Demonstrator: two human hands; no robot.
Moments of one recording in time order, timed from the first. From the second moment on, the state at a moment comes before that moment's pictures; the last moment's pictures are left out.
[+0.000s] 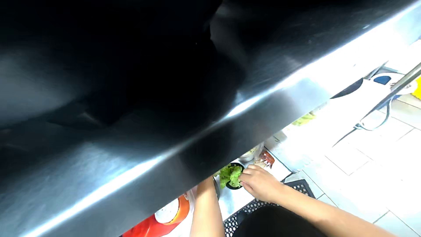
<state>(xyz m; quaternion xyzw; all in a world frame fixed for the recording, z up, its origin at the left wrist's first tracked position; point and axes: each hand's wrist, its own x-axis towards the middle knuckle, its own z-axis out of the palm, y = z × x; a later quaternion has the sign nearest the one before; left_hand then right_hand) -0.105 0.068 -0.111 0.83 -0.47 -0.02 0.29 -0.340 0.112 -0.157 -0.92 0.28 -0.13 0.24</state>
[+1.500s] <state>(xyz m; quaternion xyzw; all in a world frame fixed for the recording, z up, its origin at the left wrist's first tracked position) -0.191 0.172 -0.108 0.53 -0.32 -0.53 0.58 -0.368 0.074 -0.102 -0.83 0.26 -0.28 0.41</state>
